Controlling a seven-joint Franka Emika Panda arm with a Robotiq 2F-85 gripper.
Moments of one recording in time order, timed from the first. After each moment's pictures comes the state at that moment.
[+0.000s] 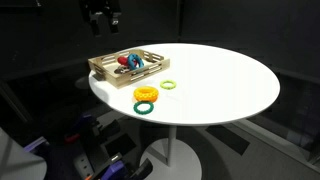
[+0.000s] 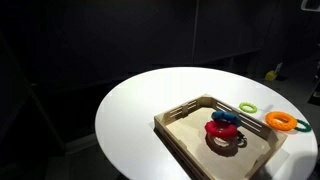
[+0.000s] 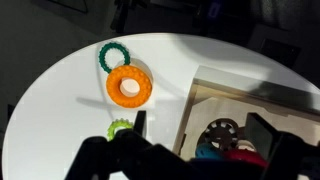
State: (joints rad) arm 0.12 -0.58 0.29 -2.63 -0.04 1.99 0.15
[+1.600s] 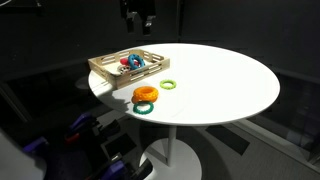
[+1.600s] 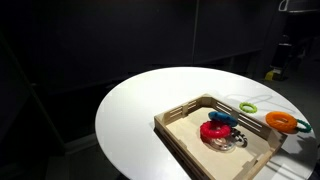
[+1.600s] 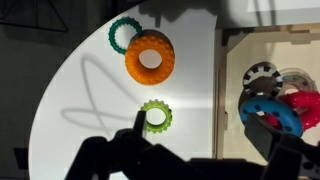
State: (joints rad) arm 0.02 -0.35 0.14 -2.46 -0.04 2.05 0.22
